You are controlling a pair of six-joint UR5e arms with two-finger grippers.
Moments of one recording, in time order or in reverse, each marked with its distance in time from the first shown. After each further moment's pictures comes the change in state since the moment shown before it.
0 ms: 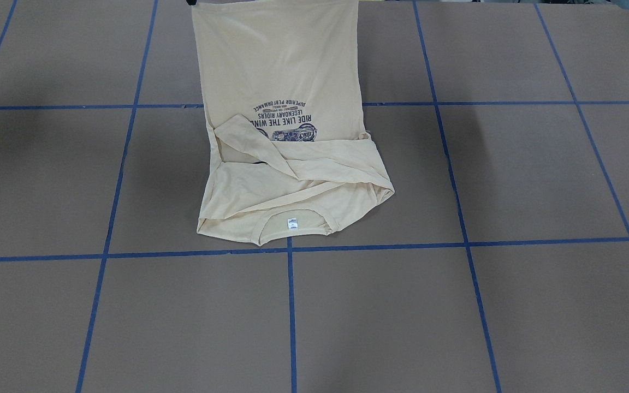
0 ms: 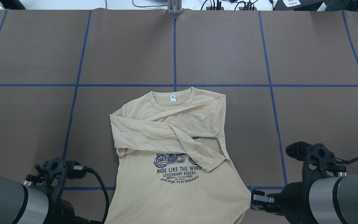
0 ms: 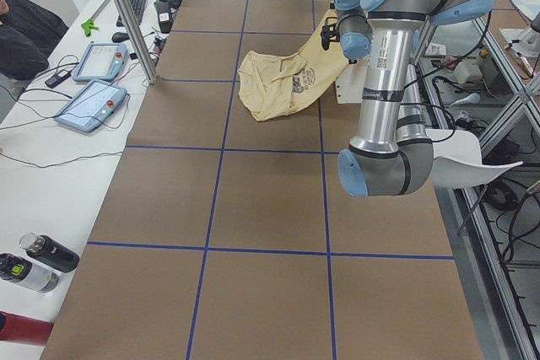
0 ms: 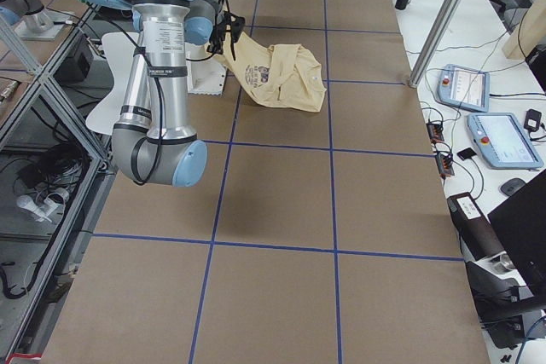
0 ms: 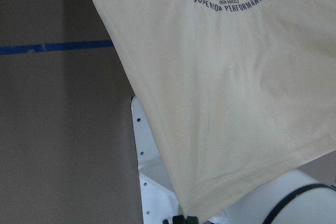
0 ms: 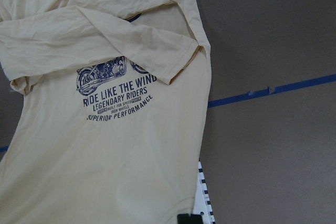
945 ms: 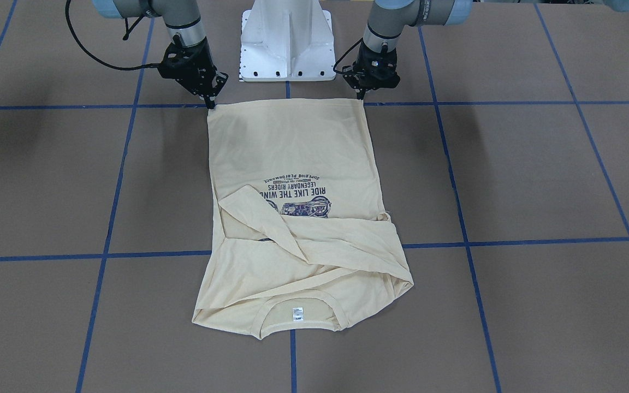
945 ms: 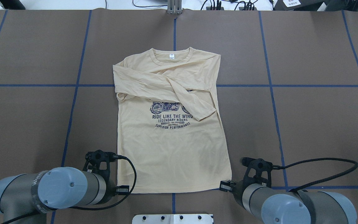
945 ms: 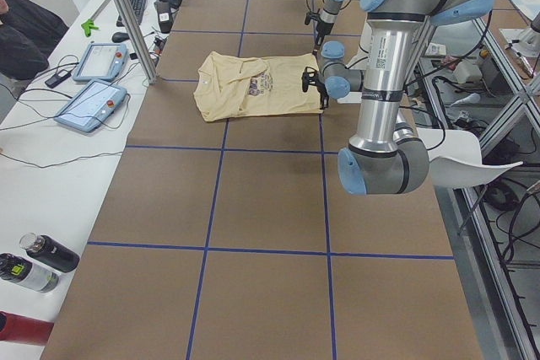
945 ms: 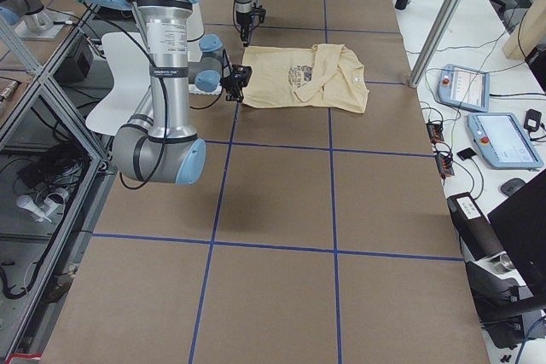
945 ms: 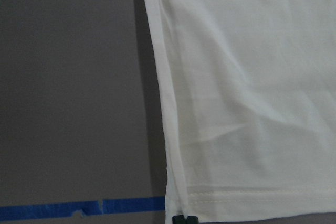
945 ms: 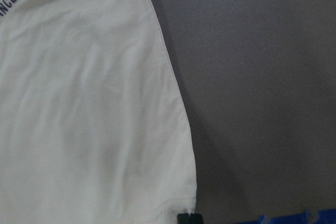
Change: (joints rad) left arm 0.058 0.007 0.425 -0.277 0.293 -0.016; right arm -0.161 -0.048 -0.457 0.367 -0.391 -0.002
